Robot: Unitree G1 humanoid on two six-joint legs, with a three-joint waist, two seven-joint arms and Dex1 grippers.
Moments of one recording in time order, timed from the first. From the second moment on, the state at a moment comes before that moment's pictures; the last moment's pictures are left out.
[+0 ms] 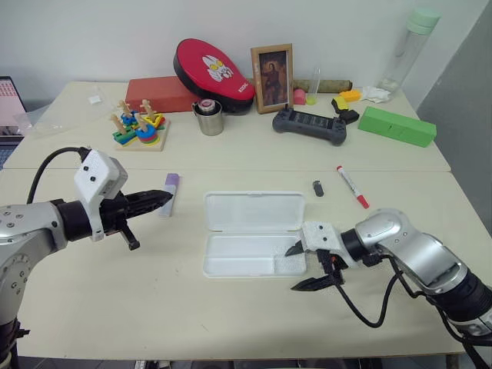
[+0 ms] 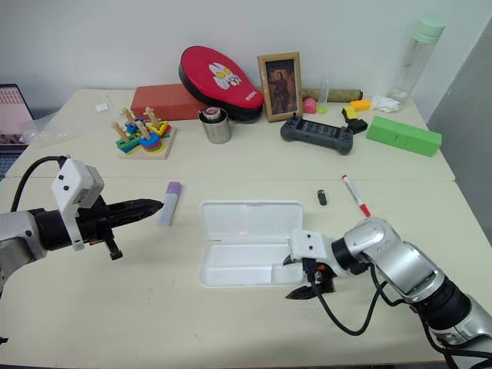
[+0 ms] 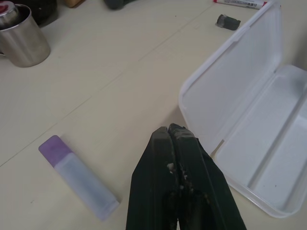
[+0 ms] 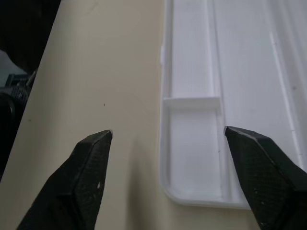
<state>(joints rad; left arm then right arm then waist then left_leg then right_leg) -0.09 1.00 0.40 -0.43 -0.66 0.76 -0.89 -0.50 -0.77 0.39 -0.39 0.30 0.70 1.24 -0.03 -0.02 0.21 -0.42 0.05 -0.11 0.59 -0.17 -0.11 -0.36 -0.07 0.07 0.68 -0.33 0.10</state>
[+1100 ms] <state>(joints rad) -0.21 1.10 0.48 -0.63 -1.00 0.89 -0.93 -0.54 -0.80 0.05 -0.18 0.32 0.79 0.82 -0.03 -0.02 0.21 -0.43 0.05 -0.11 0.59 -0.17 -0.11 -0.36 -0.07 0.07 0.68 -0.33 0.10</state>
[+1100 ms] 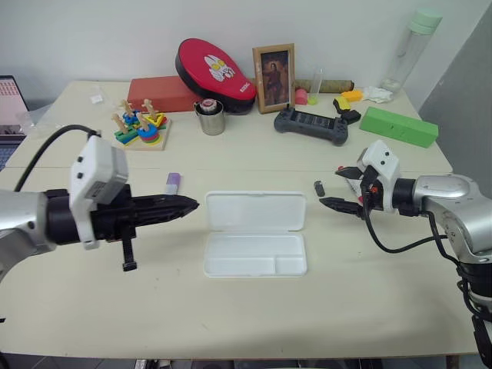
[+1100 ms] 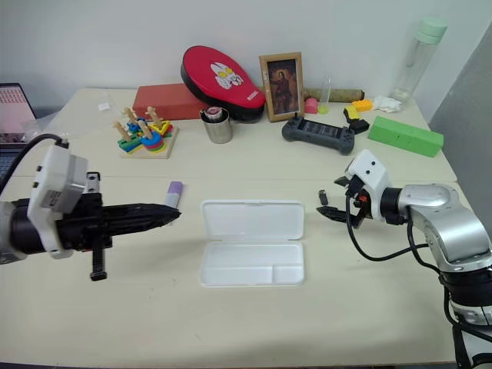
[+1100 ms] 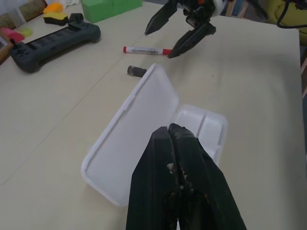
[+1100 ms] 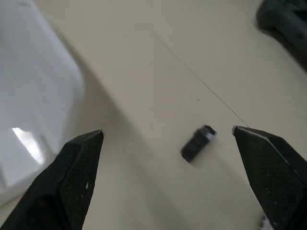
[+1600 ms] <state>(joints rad) -0.30 1.09 0.38 -0.62 -1.00 0.86 -0.89 -0.64 -0.66 0.10 0.10 0.17 0.85 0.62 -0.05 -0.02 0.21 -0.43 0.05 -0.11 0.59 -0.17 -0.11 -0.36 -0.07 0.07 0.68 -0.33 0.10</state>
